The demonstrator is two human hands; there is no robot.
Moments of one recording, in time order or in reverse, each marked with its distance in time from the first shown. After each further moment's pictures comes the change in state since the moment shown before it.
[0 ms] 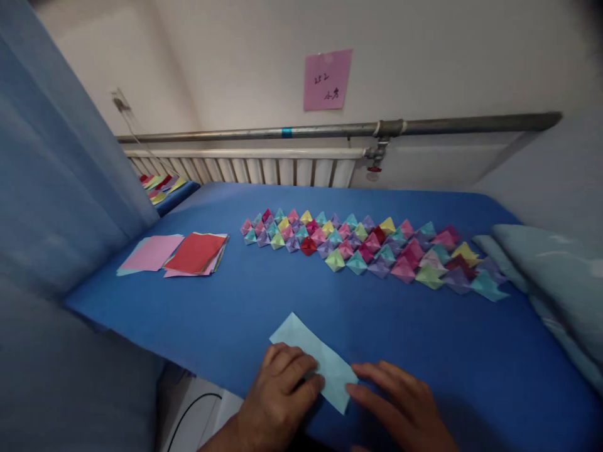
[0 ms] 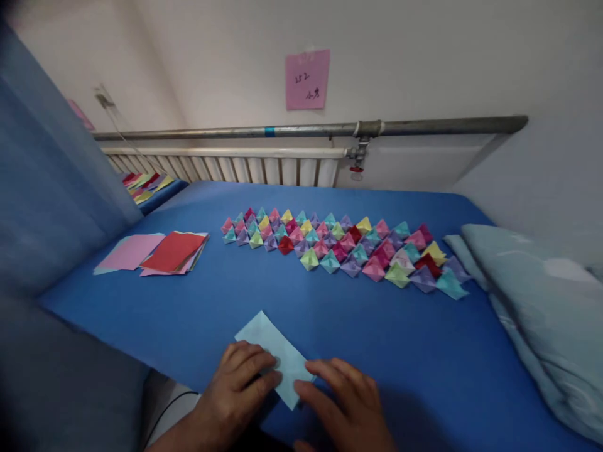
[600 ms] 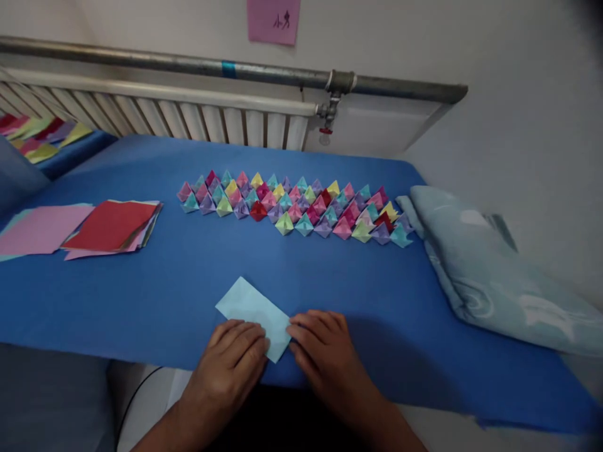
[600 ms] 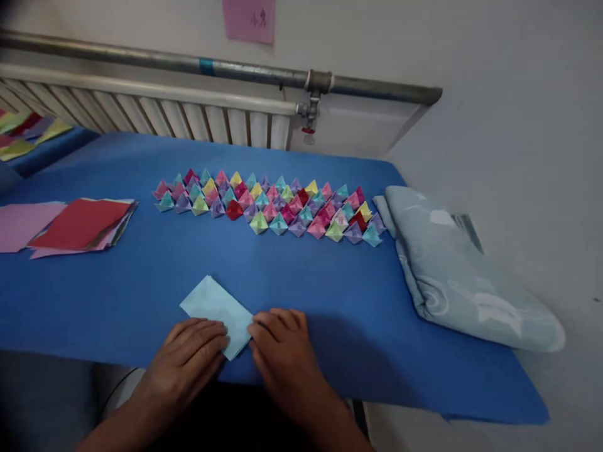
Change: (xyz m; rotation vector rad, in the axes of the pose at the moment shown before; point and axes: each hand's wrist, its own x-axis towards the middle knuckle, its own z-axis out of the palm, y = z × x) left_hand -0.011 0.012 0.000 -0.063 -0.140 -0.014; right_hand 0.007 -0.015 0.009 0.064 -0.039 0.171
